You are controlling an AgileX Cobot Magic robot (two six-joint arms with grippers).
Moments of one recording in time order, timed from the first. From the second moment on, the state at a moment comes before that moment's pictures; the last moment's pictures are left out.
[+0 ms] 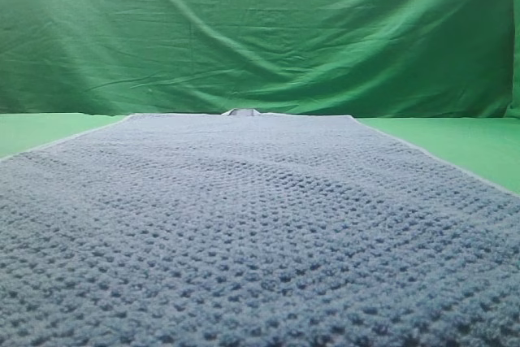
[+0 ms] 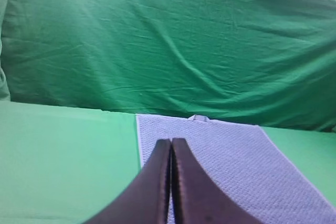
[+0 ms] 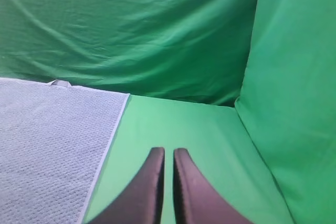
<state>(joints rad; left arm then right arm) -0.07 0.21 -0.44 -0.25 0.33 0.04 0.07 0.35 -0.51 0.07 0.50 -0.23</state>
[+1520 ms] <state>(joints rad) -0.13 1.54 -1.16 -0.23 0.80 0.13 0.30 1.65 -1.28 0.07 0.87 -0.09</state>
